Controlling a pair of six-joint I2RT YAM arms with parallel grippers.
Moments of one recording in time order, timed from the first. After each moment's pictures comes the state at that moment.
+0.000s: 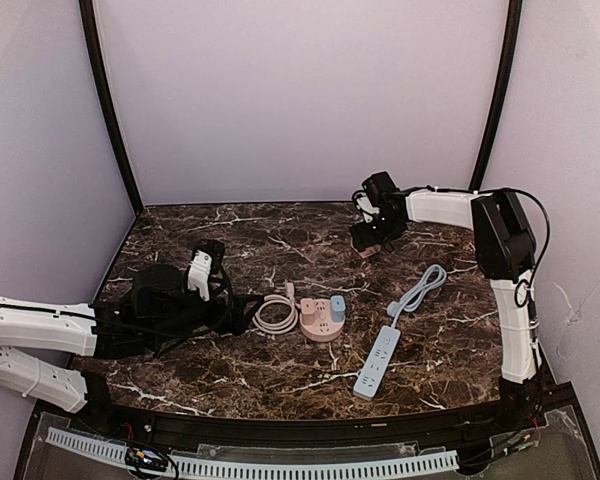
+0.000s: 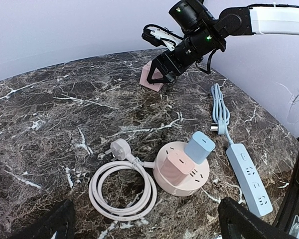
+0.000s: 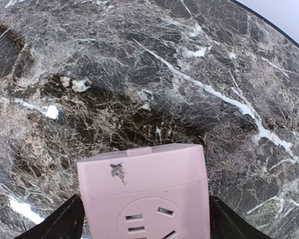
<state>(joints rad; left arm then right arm) -1.00 1.10 0.50 0.24 -0.28 -0.34 0.47 2.24 1.77 -0.53 0.11 0.03</state>
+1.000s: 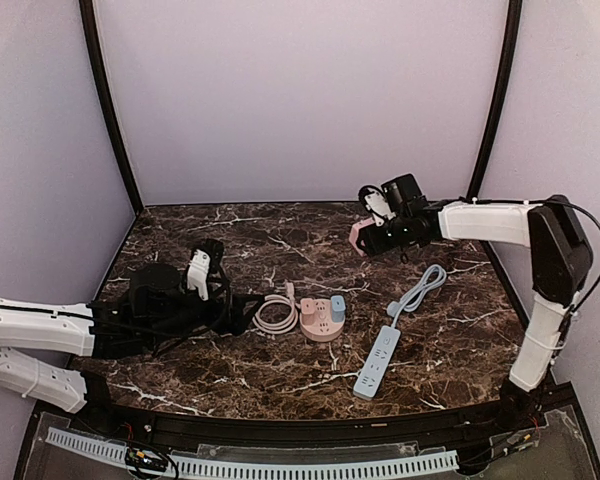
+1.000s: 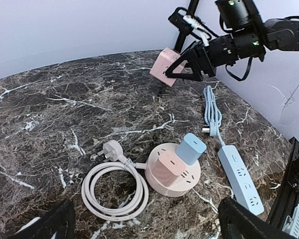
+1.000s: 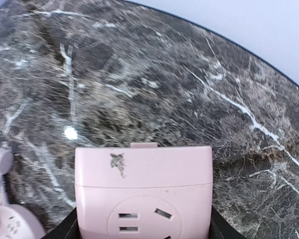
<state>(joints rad) -1.00 1.09 0.50 0.24 -0.26 -0.36 0.52 1.86 1.32 -0.26 0.02 -0.01</state>
